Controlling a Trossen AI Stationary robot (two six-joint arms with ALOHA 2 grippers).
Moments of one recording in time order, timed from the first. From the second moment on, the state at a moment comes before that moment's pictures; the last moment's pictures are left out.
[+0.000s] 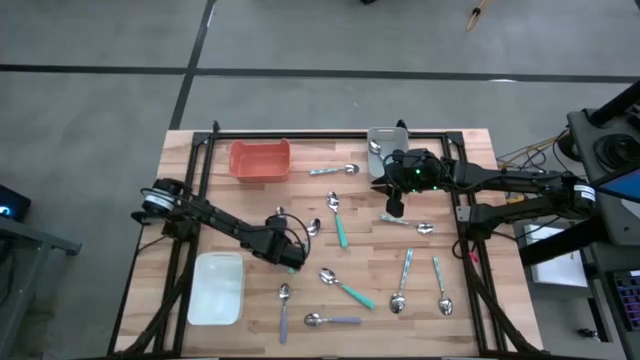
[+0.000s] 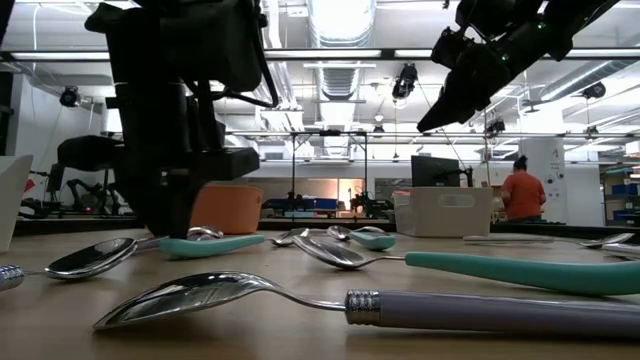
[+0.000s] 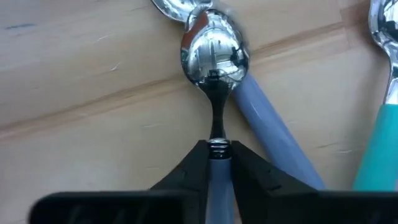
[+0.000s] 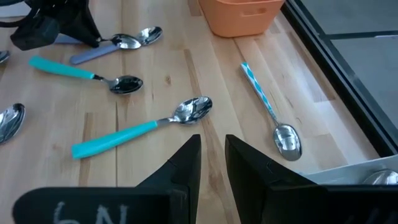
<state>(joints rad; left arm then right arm) -0.29 1.86 1.07 -0.82 -0.33 -1.61 -0.32 1.08 0.70 -0.22 -0.10 -0.12</state>
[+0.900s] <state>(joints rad) -0.30 1.34 1.07 -0.31 -0.50 -0.54 -0.32 1.08 0.66 -0.09 -0.25 -0.07</state>
